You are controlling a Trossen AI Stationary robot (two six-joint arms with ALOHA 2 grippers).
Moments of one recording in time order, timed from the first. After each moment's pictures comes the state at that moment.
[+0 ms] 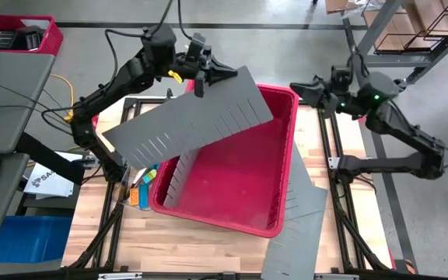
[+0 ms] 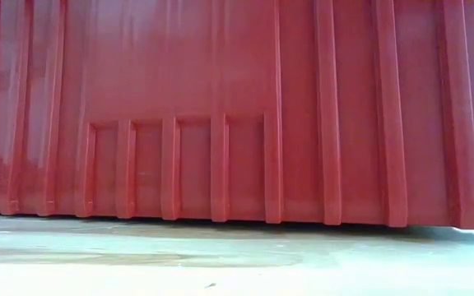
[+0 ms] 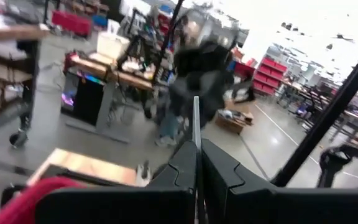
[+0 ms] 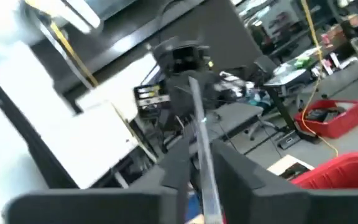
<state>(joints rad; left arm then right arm) 0.45 1.64 2.00 -0.37 0.51 -0.34 -0.40 0.92 1.20 -0.10 -0.21 0.59</state>
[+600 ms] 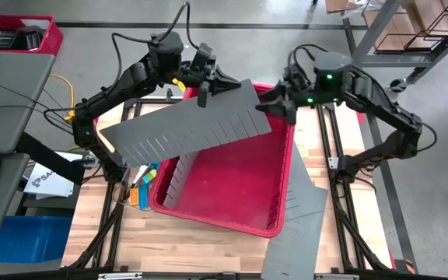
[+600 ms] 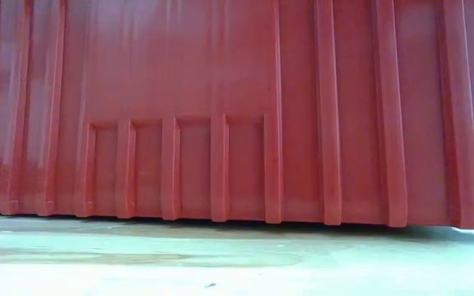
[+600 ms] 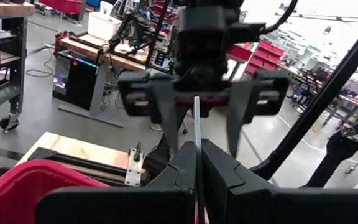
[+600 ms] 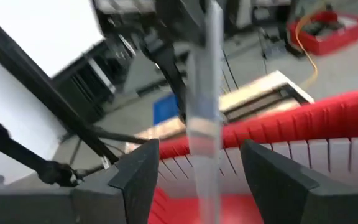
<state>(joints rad) 0.39 1.64 2.00 -0.42 0.48 -0.31 -0.30 1.35 1.77 -0.71 -0.29 0.33</state>
